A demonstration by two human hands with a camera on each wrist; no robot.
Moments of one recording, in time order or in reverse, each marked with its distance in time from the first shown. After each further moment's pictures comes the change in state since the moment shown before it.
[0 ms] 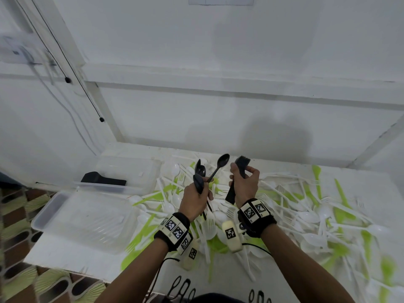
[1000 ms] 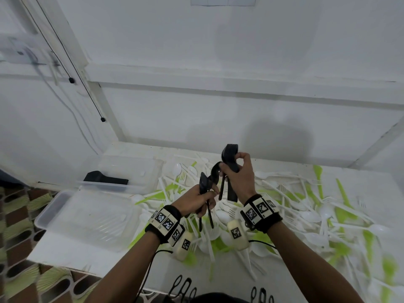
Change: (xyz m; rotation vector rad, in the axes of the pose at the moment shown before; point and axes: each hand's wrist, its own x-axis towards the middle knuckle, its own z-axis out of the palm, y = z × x) left_hand -0.005 0.034 -0.029 -0.006 -0.482 -0.202; right_hand -0.017 -0.031 0.001 -0.245 -0.355 -0.270
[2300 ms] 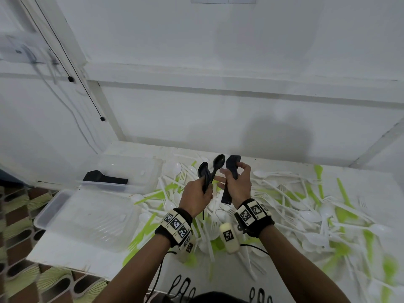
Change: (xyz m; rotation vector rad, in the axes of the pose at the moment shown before) left_hand 0.029 -0.028 0.012 0.495 0.534 0.235; right_hand -0.006 0.022 0.014 0.249 0.101 0.251
